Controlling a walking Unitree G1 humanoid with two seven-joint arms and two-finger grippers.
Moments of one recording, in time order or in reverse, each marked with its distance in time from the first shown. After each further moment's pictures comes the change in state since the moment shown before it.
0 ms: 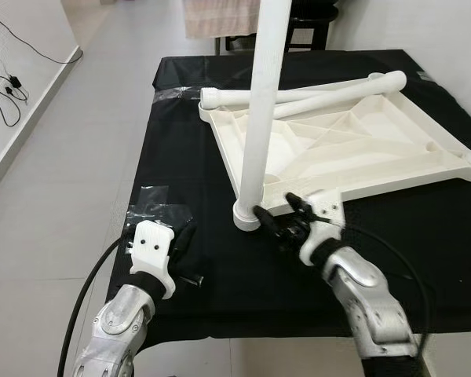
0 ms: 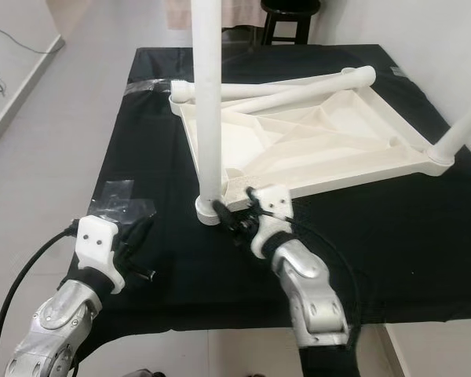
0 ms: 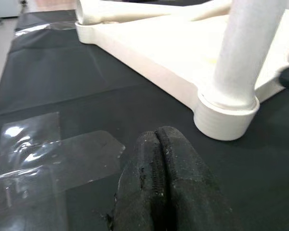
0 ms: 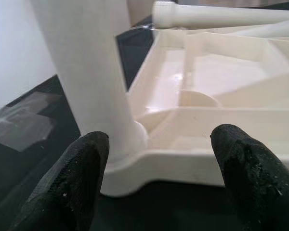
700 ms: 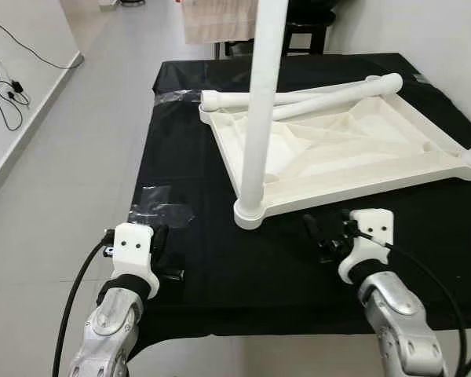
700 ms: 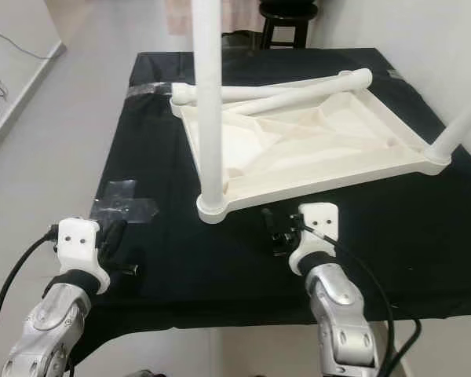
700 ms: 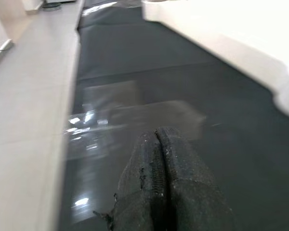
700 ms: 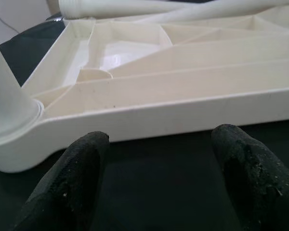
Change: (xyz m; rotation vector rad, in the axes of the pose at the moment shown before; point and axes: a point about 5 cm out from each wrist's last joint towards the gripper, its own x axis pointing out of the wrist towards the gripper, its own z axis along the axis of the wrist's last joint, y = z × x) left arm -0.009 0.024 -0.017 0.020 0.092 0.225; right arm -0.040 -0.038 -0.012 -0.021 0.038 -0.332
